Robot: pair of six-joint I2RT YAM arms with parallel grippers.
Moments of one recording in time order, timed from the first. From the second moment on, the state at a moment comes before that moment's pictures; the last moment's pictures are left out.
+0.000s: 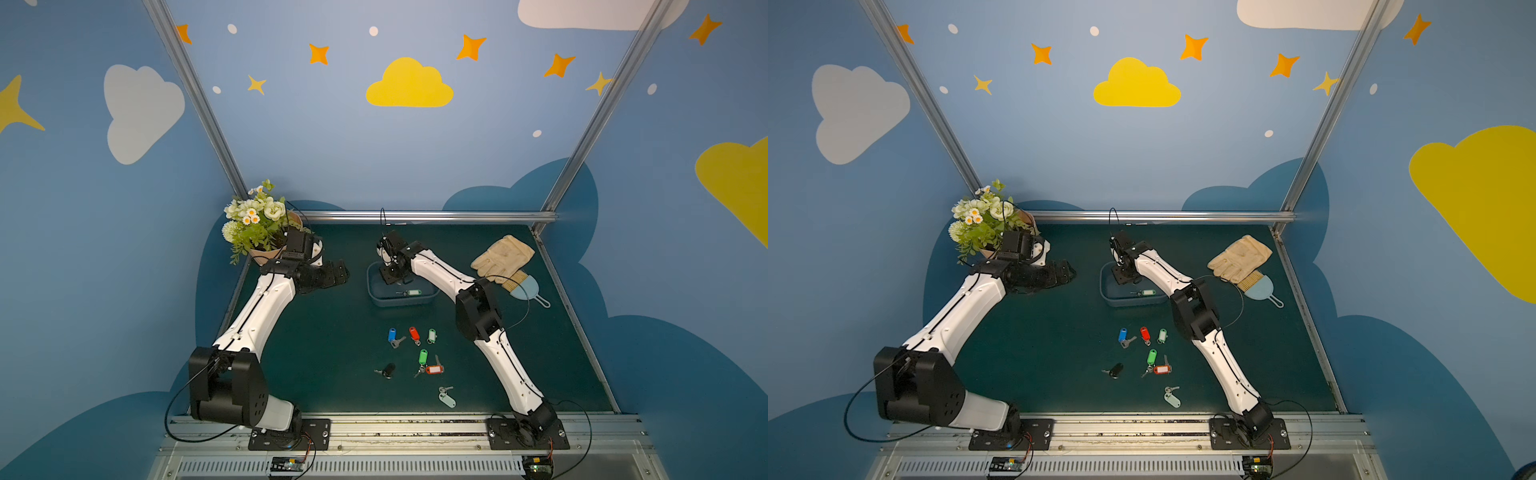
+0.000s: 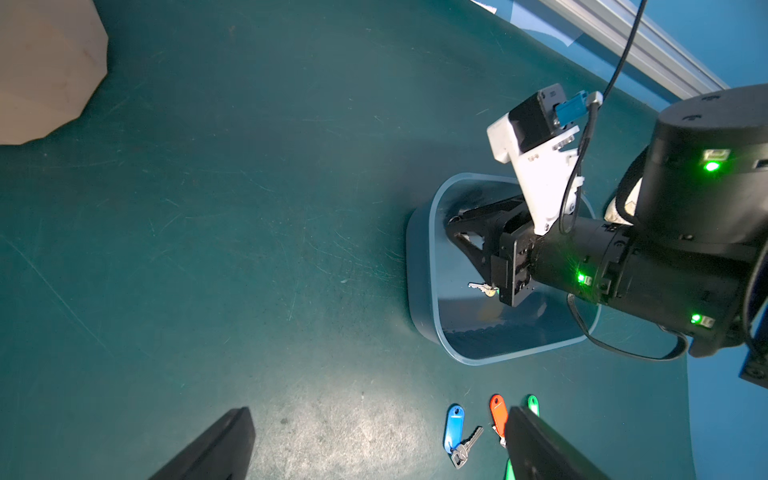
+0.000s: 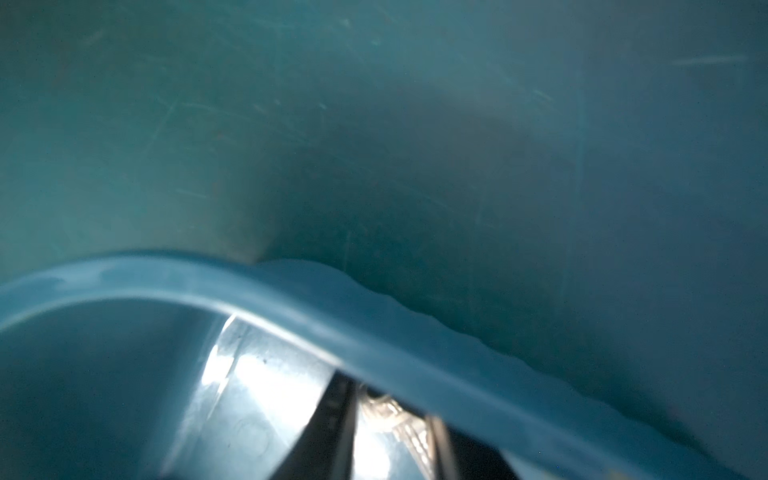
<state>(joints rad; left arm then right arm) -0.10 1.46 1.23 -0.73 0.28 -0.35 0.70 2.58 2.33 -0.86 0.00 0.11</state>
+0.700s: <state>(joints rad) -0.10 1.46 1.23 -0.73 0.28 -0.35 0.70 2.41 2.12 -1.05 0.10 0.09</state>
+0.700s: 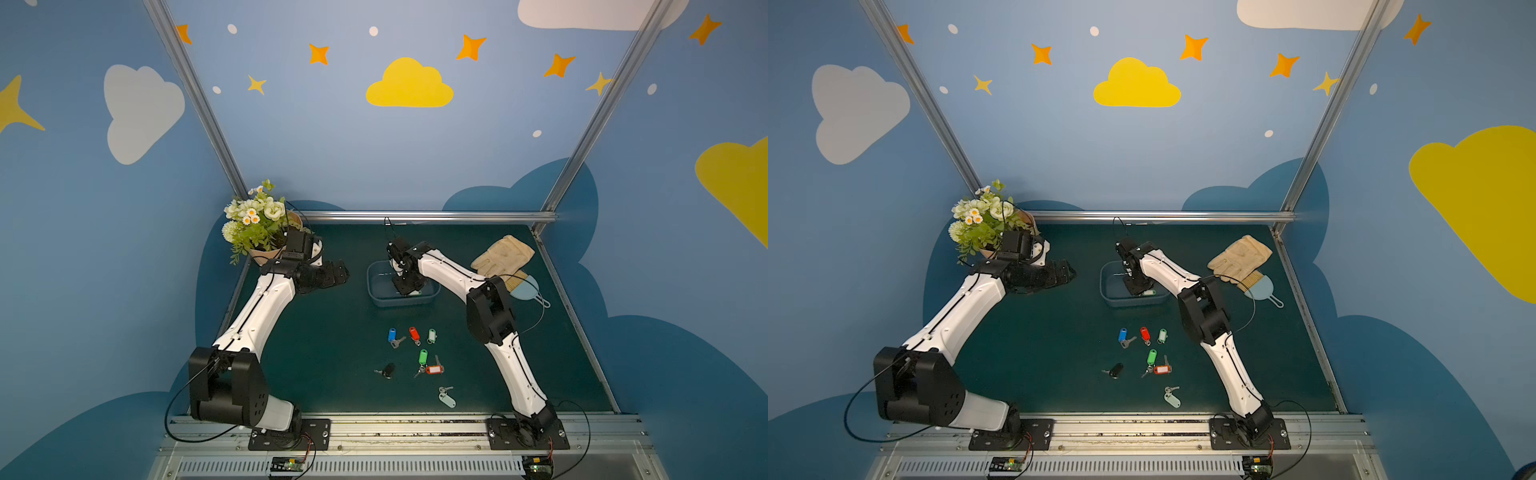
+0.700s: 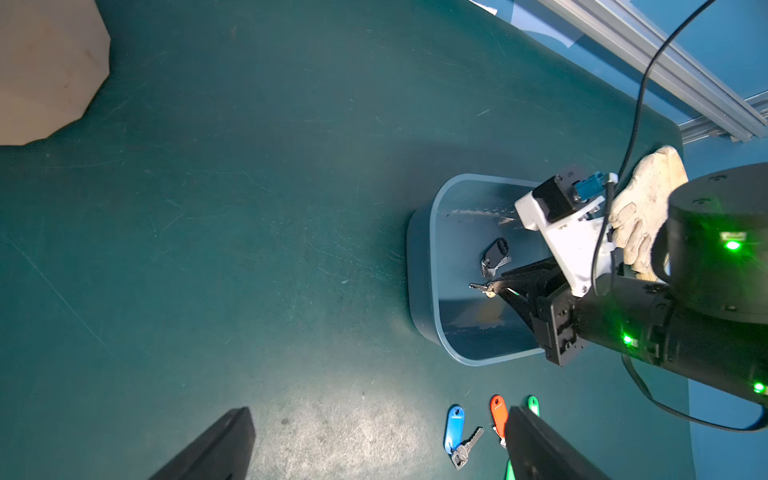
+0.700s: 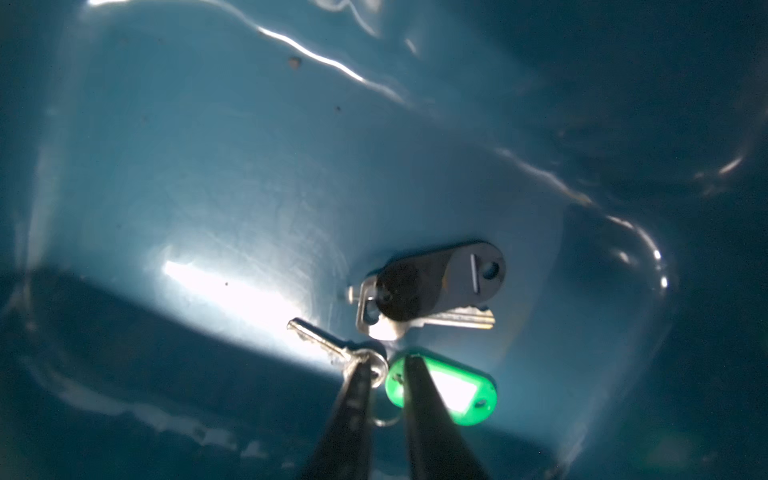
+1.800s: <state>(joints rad) -0.10 1.46 1.22 -0.73 0.28 -0.35 0.77 2.54 2.31 -1.11 0.27 0.14</state>
